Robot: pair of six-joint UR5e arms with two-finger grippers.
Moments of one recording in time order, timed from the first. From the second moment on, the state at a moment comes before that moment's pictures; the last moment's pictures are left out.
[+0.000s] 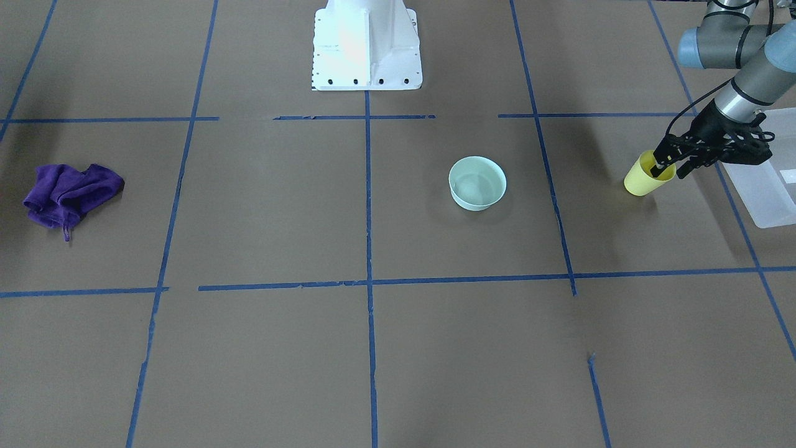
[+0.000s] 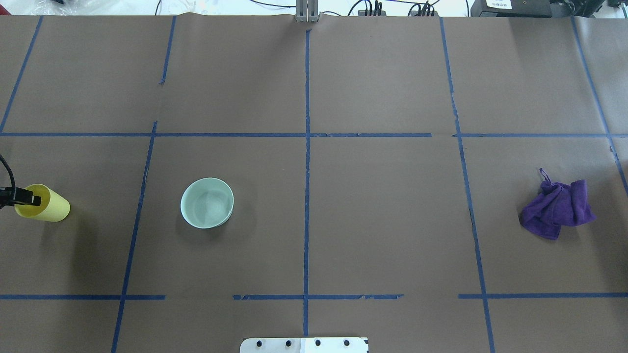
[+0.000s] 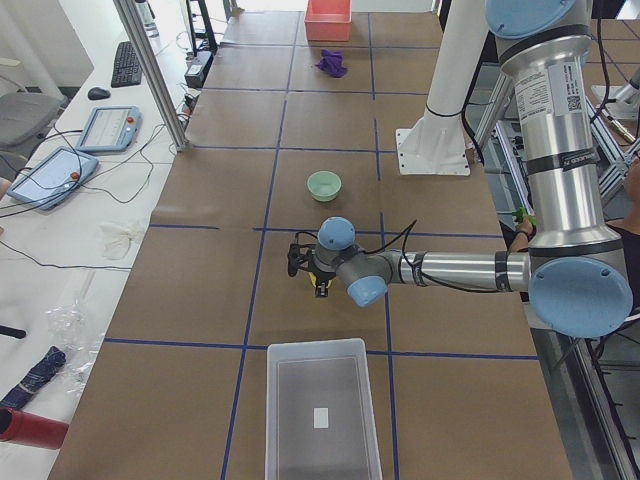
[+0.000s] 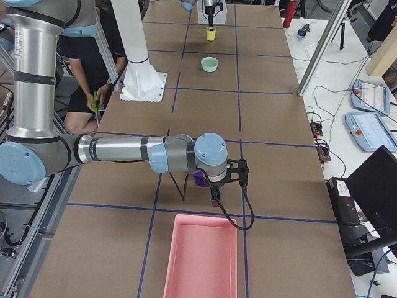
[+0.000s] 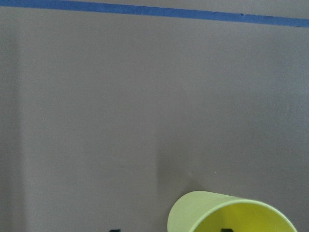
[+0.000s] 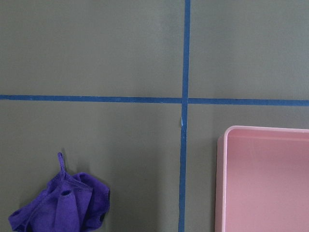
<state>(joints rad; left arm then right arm) -0.95 -1.34 -1.67 -2.49 -2.14 -0.94 1.63 -1.70 1.77 -1.52 2.44 0.03</state>
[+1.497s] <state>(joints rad) -1.08 -1.35 -1.88 -2.33 -2.34 -0.88 1.31 -1.72 1.78 -1.14 2.35 0.64</state>
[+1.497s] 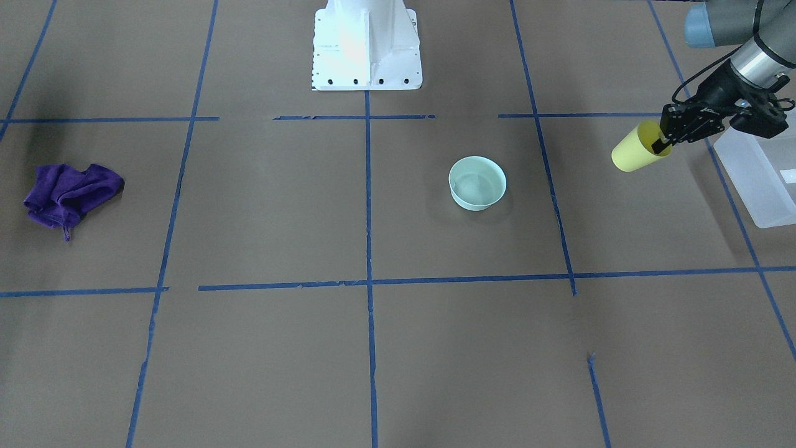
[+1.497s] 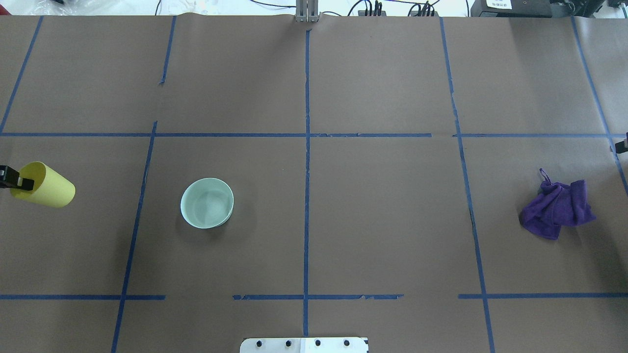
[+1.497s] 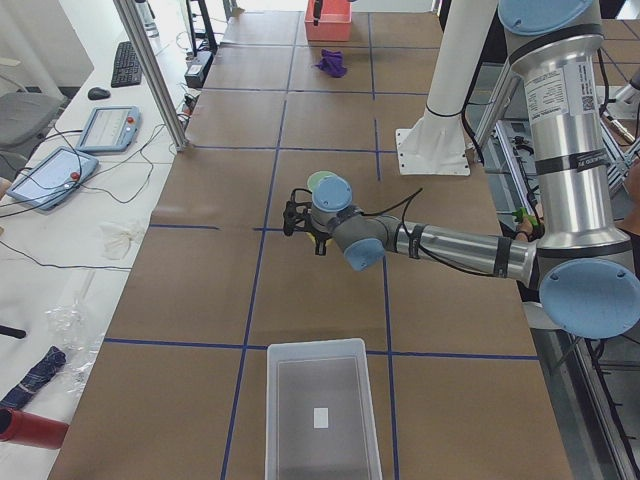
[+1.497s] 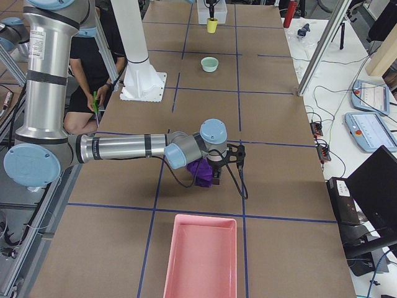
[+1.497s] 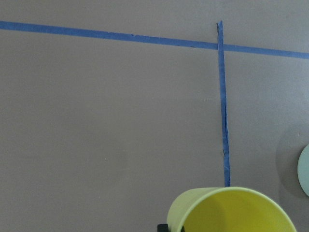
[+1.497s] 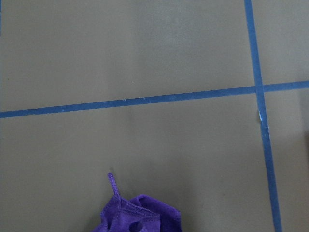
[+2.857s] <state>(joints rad) -1.39 -1.50 -2.00 -1.73 -2.23 -0.35 0.93 -1.73 1.74 -1.02 2.12 0.96</state>
